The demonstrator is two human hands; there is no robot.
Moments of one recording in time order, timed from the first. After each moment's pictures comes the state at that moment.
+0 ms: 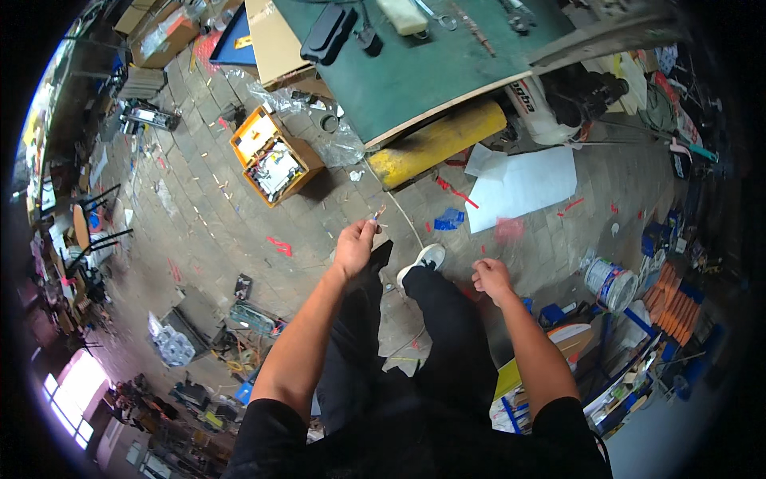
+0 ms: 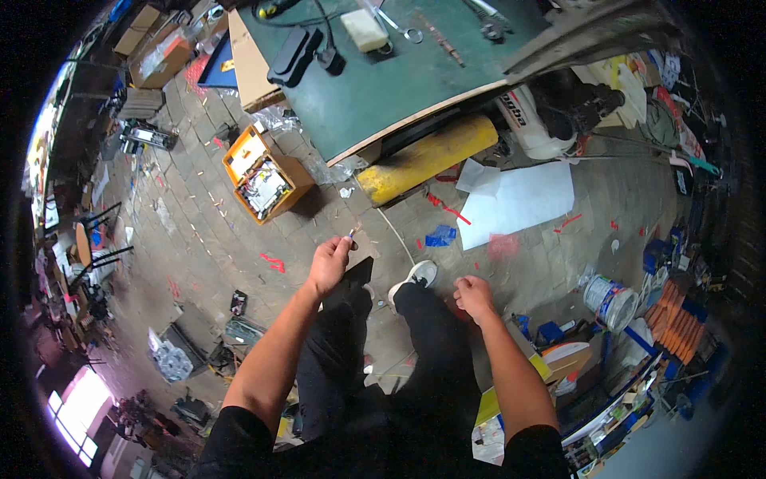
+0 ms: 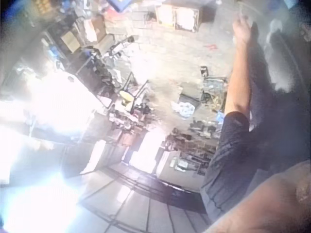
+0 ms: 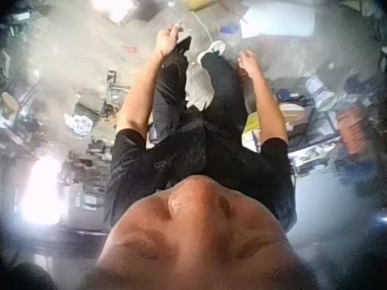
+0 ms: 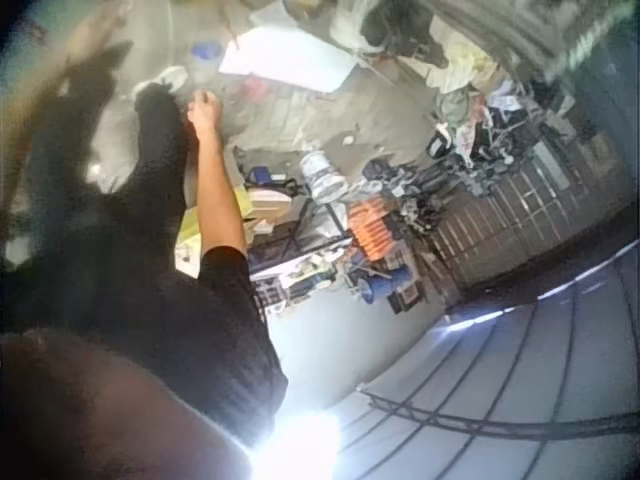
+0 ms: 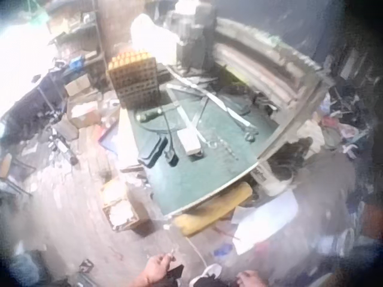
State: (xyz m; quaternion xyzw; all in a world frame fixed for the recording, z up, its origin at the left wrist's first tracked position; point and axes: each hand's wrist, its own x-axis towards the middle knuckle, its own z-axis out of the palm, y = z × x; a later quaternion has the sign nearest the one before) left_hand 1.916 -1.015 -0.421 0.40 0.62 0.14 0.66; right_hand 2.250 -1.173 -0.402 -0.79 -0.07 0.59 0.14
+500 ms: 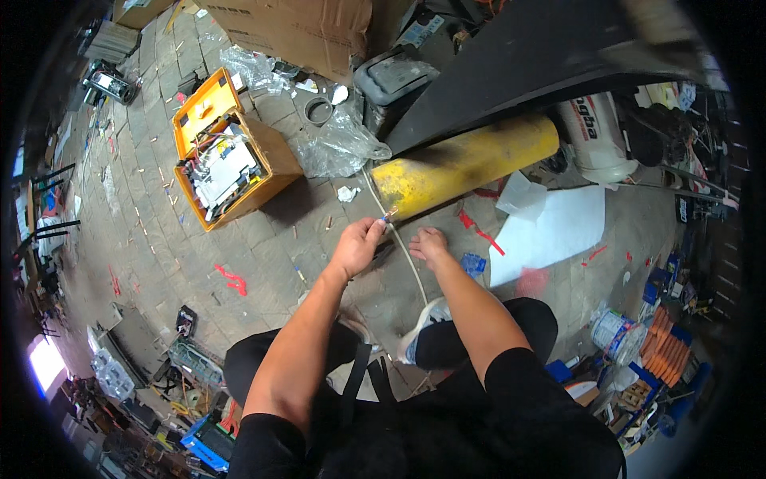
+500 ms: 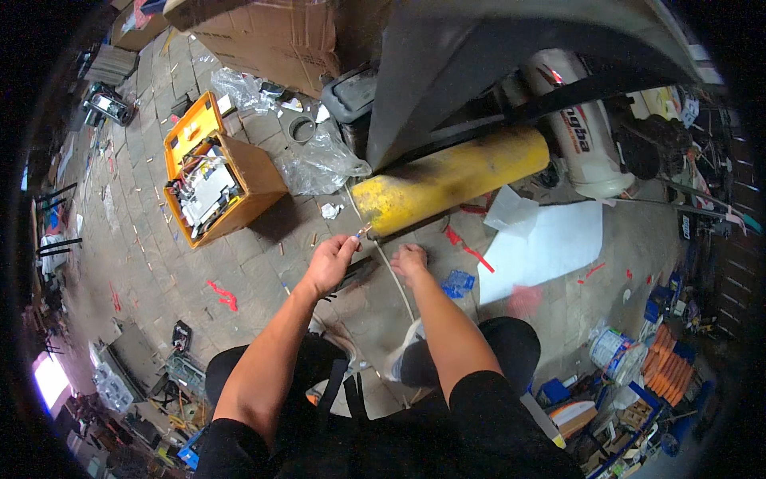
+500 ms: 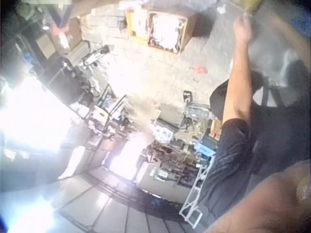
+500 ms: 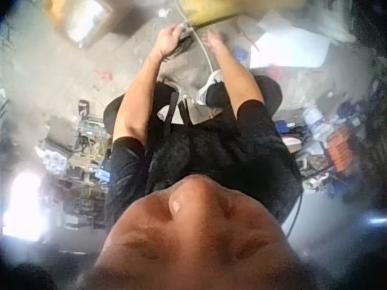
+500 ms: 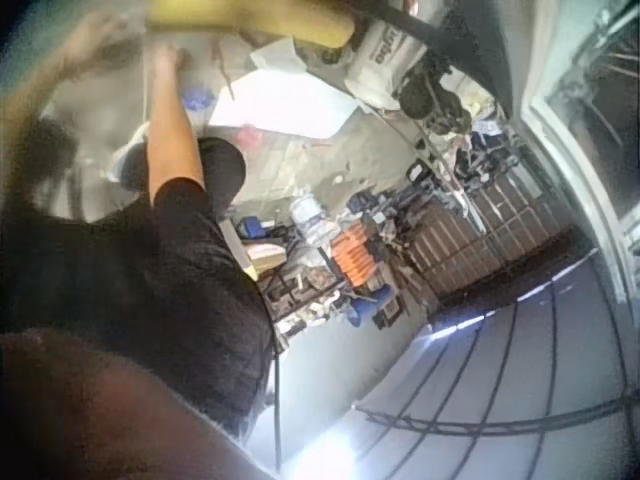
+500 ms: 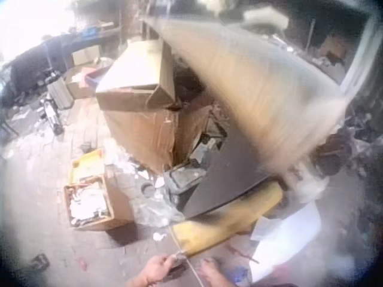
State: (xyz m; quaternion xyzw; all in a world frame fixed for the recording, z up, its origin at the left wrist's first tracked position) left_hand 1.925 -0.989 -0.733 0.48 0.57 0.20 0.64; right_hand 2.146 -1.055 -0.868 -0.76 -0.03 0.61 0.22
